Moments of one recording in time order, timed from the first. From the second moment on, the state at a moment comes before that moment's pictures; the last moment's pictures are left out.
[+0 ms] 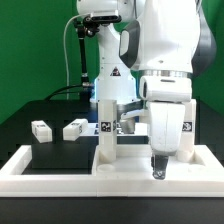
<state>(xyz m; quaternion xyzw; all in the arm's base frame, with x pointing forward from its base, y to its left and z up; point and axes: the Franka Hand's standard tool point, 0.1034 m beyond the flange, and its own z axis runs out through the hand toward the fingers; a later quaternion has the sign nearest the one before) 0.676 0.024 0.032 0.74 0.66 0.04 0.10</state>
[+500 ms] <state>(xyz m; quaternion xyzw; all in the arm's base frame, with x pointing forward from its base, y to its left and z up) 0.673 0.023 0.050 0.75 0.65 0.05 0.10</state>
